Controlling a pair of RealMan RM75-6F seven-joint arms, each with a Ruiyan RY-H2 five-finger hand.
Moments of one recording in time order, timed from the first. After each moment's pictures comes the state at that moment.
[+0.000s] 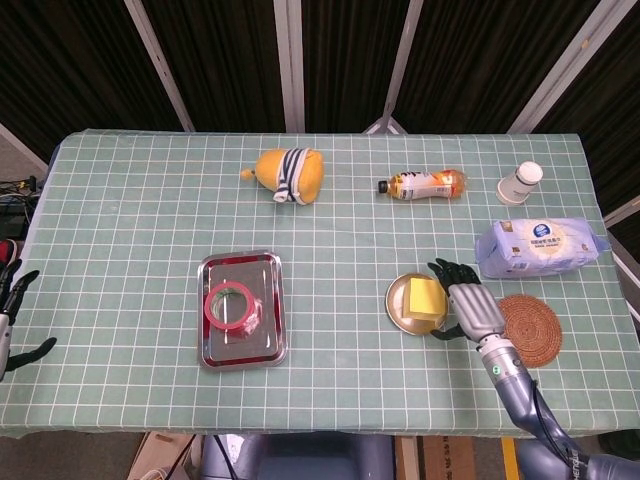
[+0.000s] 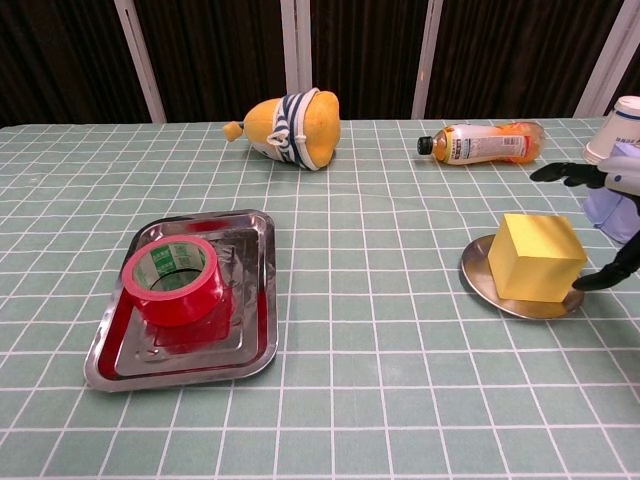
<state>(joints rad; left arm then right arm) -0.08 -1.12 -0.07 -1.59 1.49 1.56 0.05 0.47 -1.31 0.19 -1.69 -1.09 0.98 -0.26</state>
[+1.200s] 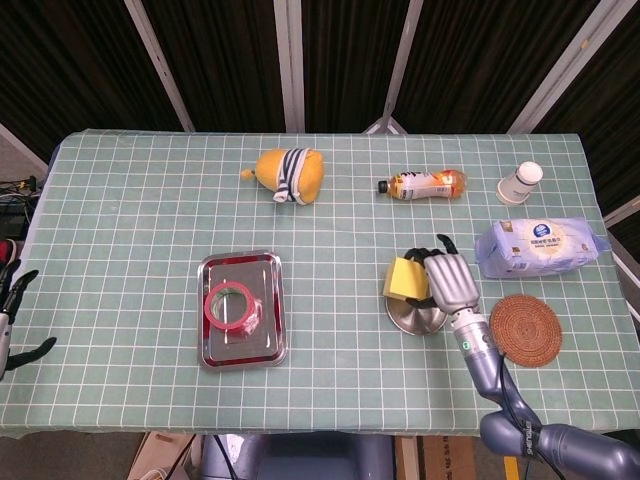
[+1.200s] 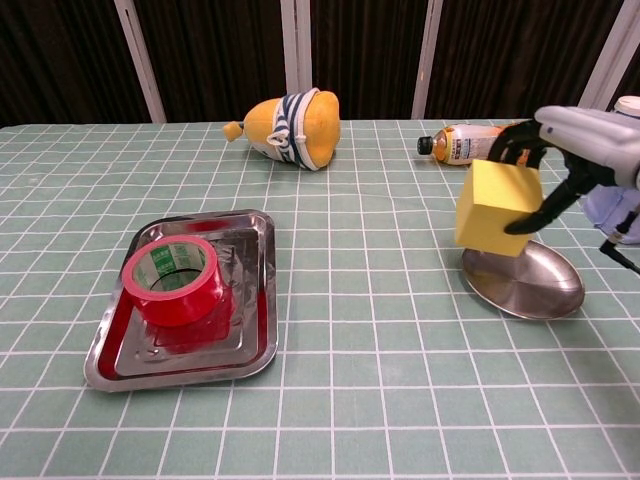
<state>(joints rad) -0.08 -1.12 -0.08 -1.60 1.47 1.55 0.07 0.59 -1.49 0.25 -1.53 -1.15 1.09 -0.32</state>
